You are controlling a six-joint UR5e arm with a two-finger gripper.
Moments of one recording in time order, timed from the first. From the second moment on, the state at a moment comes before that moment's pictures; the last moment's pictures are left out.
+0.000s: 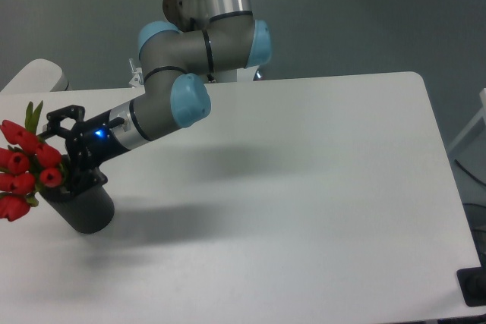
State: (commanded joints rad) arm 2.19 -1.90 -1.85 -0.94 0.41 1.21
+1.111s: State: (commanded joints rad) arm 2.24 -1.87 -1.83 -0.92 0.35 1.17
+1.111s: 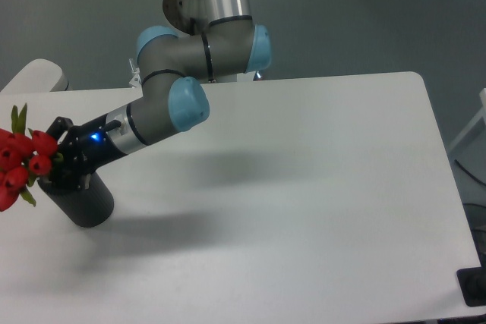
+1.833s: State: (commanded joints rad) arm 2.27 -1.86 -1.78 -0.92 0.24 1.06
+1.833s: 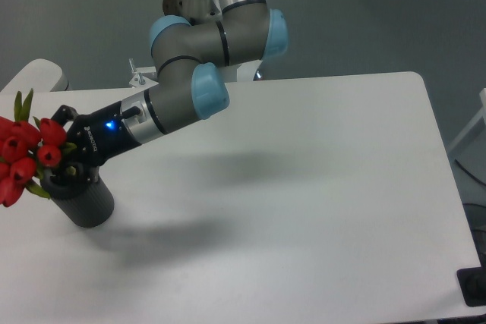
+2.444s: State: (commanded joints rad) arm 2.31 -1.84 -1.72 -0.92 0.19 0.88
